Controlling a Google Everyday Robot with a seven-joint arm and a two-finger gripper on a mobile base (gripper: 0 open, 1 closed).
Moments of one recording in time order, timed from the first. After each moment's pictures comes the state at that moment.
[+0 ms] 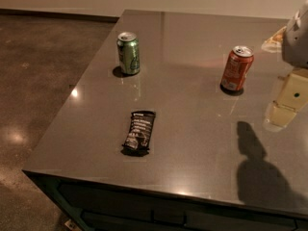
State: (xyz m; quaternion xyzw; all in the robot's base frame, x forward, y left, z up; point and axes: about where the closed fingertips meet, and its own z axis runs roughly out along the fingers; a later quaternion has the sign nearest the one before) arm 0.438 -0.217 0.976 -0.60 0.78 -0.03 0.16
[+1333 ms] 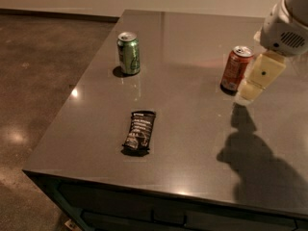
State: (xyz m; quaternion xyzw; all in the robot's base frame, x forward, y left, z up) arm 0.503 -0.211 0.968 -0.53 0.83 -0.03 0.19
